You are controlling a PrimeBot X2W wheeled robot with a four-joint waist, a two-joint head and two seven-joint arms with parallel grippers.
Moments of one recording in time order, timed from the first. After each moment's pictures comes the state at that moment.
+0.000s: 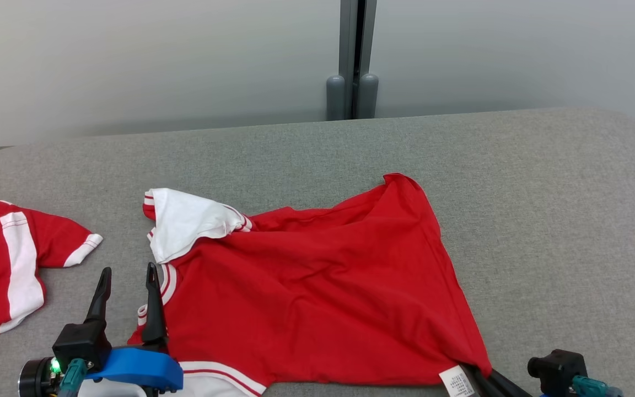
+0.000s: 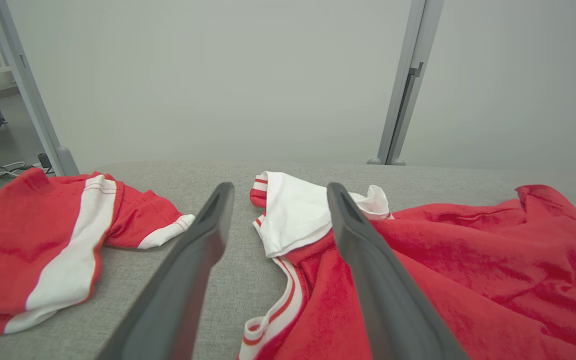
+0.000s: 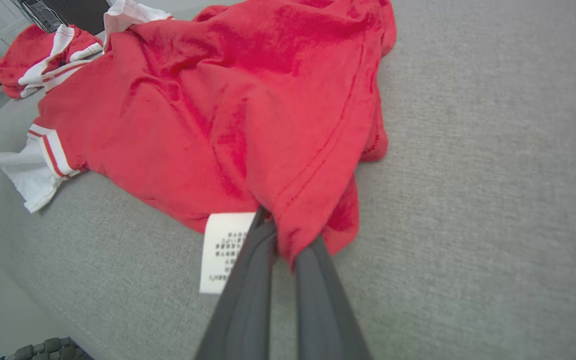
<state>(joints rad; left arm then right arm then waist) -0.07 0.05 0.05 0.32 -0.09 -0.07 -0.26 0.00 -0.39 0.48 0.25 0.55 0.13 -0.09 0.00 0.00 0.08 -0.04</state>
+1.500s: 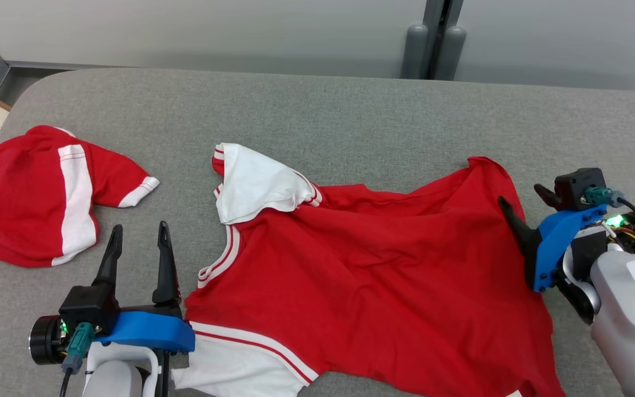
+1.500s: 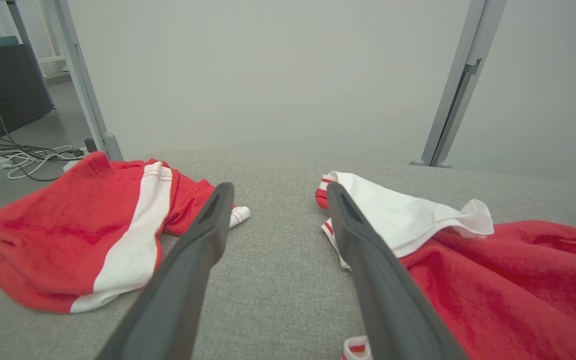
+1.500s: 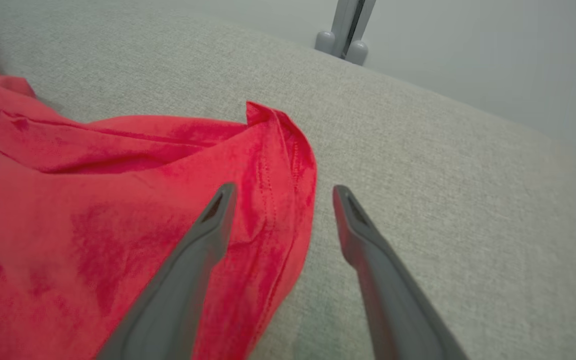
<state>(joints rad) -0.17 0.05 0.00 0.32 -0.12 -0.06 -0.26 -0.65 -0.37 0.41 0.81 0.35 0.13 0.02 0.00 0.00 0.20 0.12</state>
